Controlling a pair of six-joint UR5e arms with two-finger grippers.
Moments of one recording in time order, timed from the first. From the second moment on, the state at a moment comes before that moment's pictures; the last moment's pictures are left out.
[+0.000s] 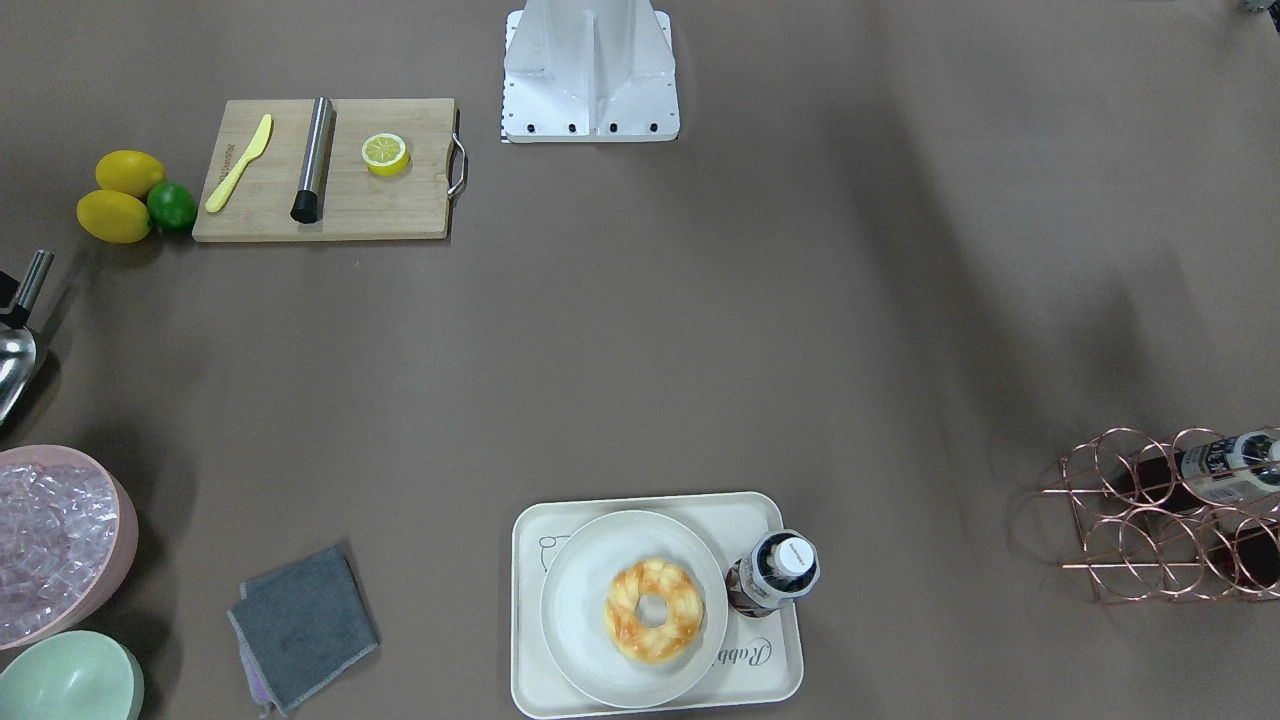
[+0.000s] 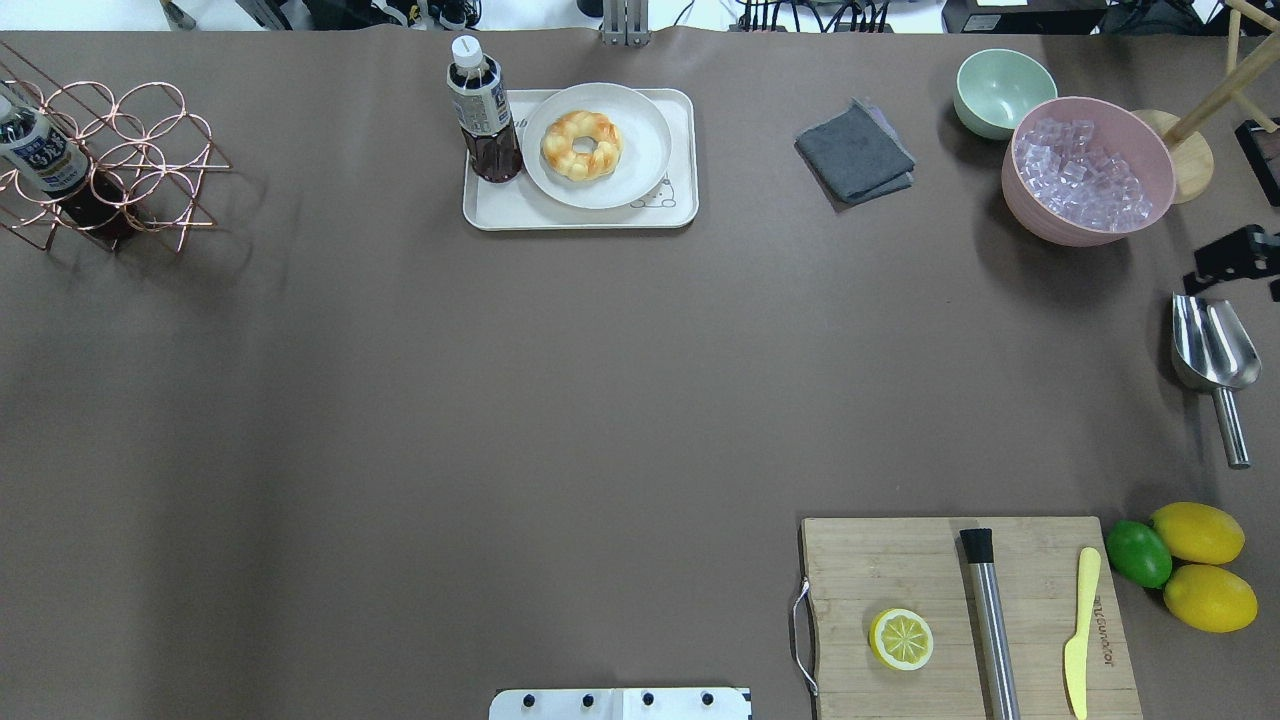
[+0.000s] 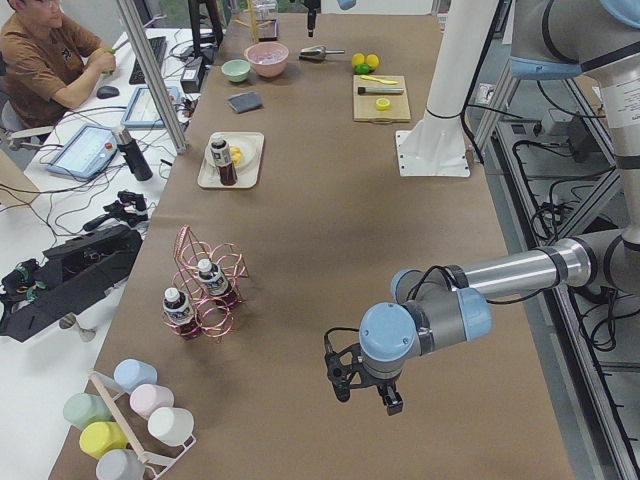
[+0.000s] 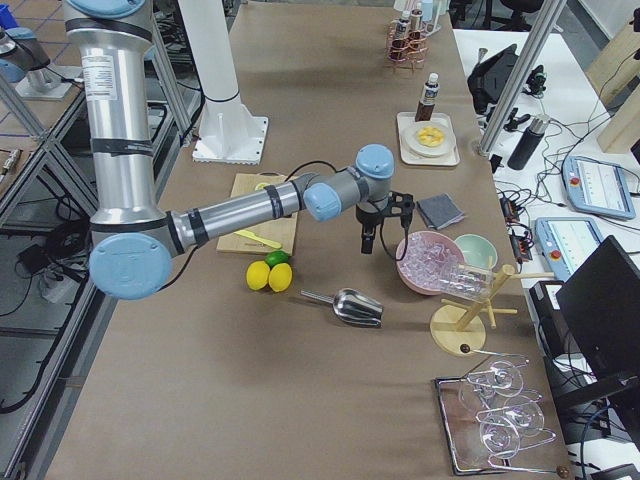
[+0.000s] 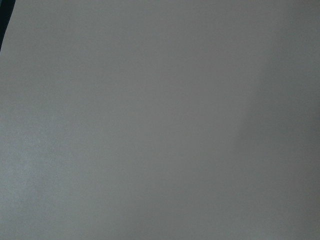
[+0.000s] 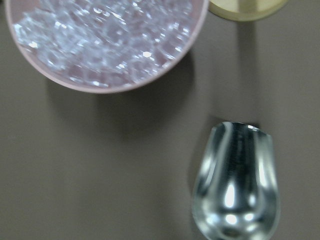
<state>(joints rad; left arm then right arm) -1.74 -1.17 -1.79 -1.48 -2.36 -0.02 1.24 -1.61 1.83 -1.38 2.29 0.58</state>
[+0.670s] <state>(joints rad) -1.73 -1.17 -1.78 -1.47 -2.37 -0.02 1.46 -1.83 1.81 -1.47 2.35 0.07</state>
